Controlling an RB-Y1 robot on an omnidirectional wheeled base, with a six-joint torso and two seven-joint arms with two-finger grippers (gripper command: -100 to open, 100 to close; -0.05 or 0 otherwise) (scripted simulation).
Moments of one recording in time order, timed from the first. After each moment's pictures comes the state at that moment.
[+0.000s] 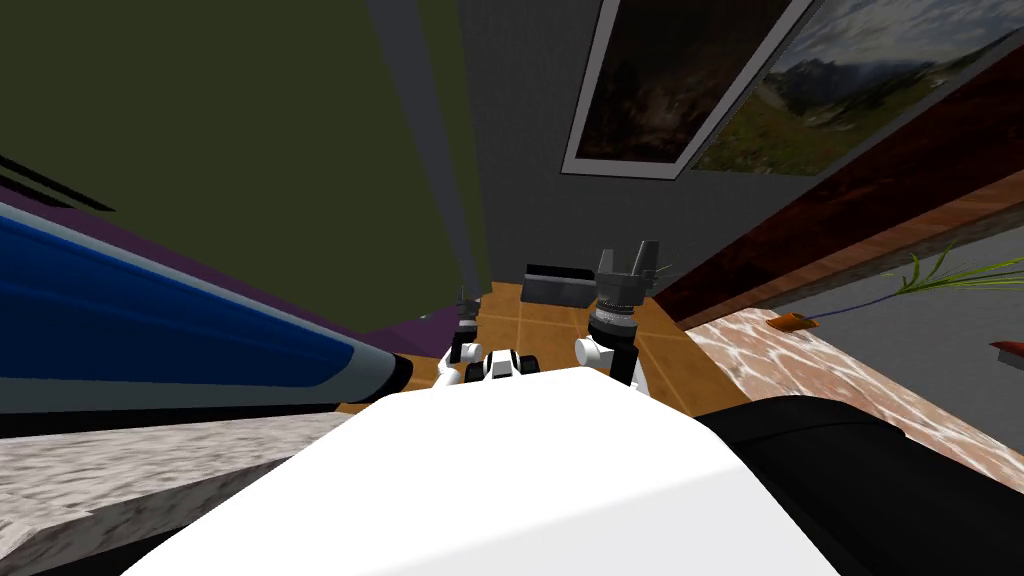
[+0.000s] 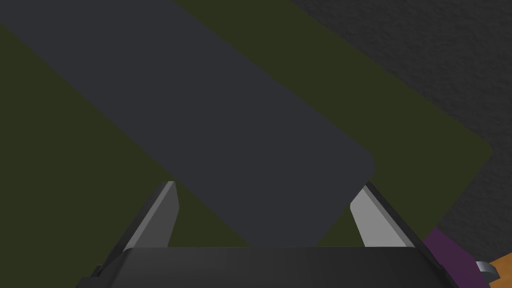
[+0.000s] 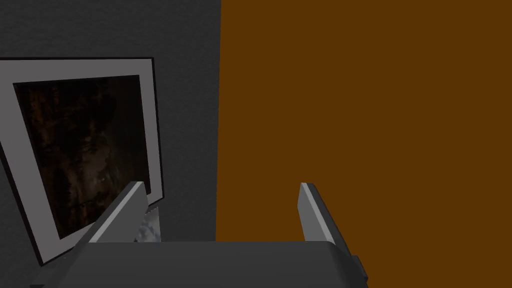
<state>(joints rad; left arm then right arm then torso) 0.00 0.00 -0.29 -1.19 0.29 -0.82 0.29 0.49 -0.03 -0.07 -2.36 -0.01 -0.63 0.00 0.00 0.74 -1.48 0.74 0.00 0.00</state>
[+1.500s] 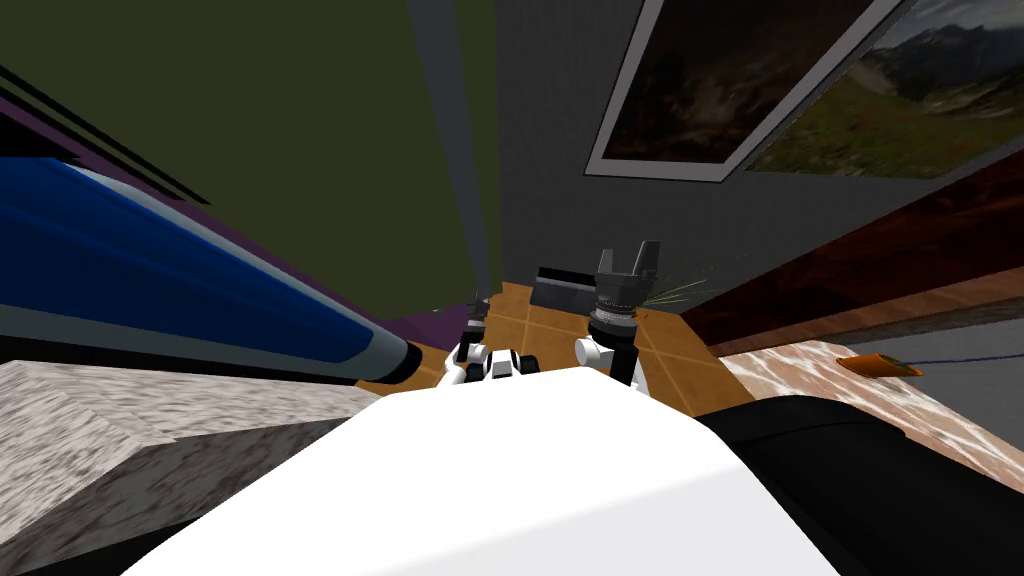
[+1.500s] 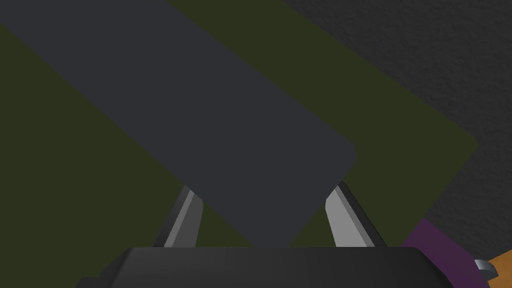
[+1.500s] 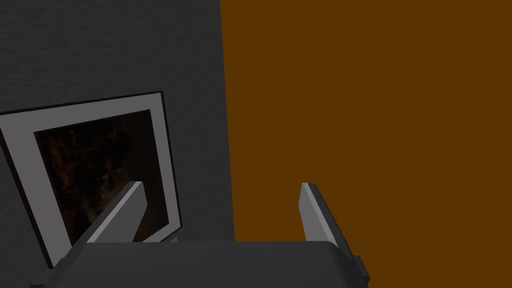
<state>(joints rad) -0.05 -0.01 -0.35 -1.11 0.21 -0.84 0.36 0.50 -0.03 -0.07 -2.36 -0.01 -0.63 0.00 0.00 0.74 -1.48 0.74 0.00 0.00</state>
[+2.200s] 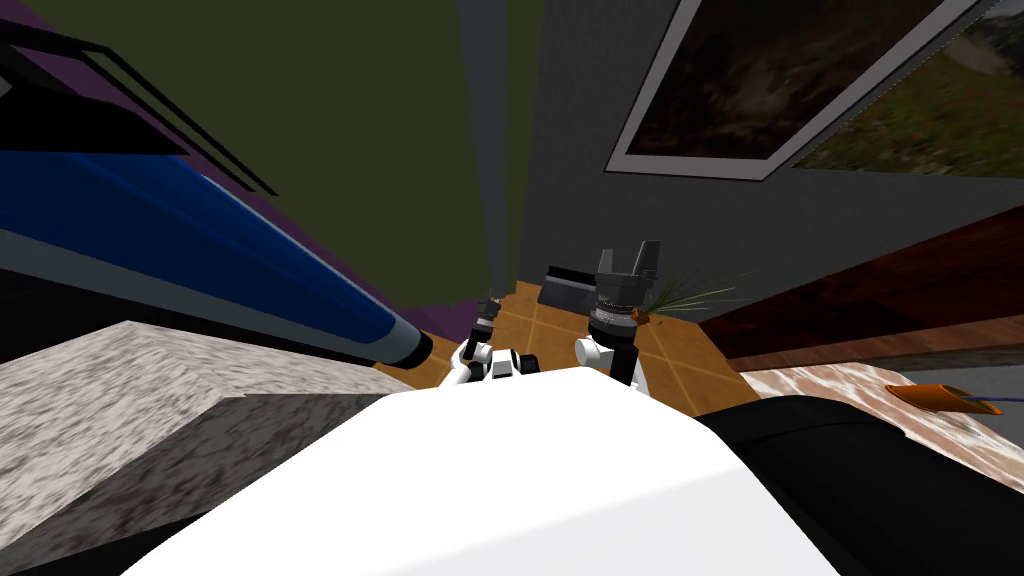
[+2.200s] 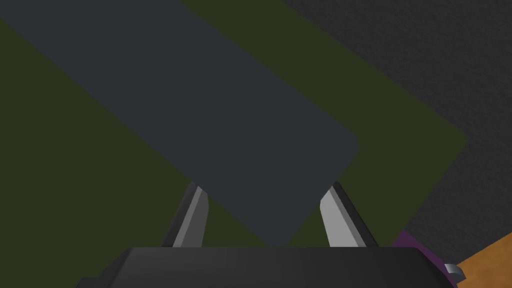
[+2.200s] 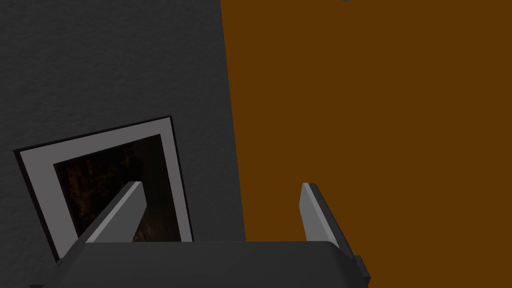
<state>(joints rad) -0.08 -0.02 -0.43 -1.12 0.14 -0.79 0.45 0.49 -0.03 -0.07 -2.36 -0.01 -0.63 0.00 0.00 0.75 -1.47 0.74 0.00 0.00</state>
